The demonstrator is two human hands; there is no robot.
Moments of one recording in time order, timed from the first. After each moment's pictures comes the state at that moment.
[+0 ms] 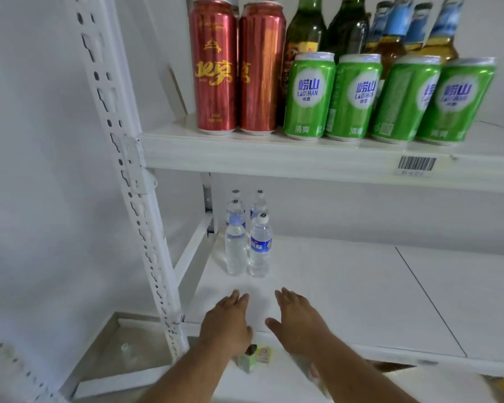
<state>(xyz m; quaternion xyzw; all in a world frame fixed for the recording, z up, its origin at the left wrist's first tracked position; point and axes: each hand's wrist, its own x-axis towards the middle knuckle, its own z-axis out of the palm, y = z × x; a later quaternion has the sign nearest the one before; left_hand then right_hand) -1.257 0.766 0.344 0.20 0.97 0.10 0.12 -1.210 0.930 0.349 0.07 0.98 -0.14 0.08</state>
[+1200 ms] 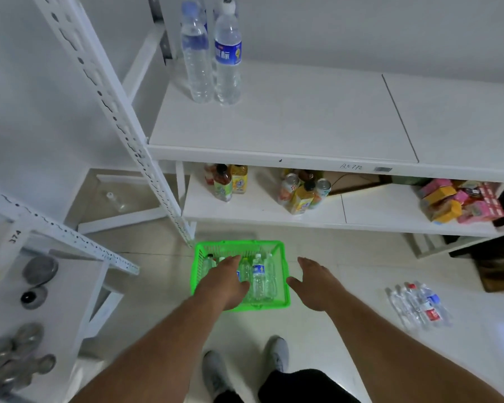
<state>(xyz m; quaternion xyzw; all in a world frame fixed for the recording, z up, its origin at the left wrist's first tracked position) -1.039 0.737 0.165 0.15 0.90 0.19 0.37 -0.958 0.941 0.181 0.23 0.90 -0.20 0.30</state>
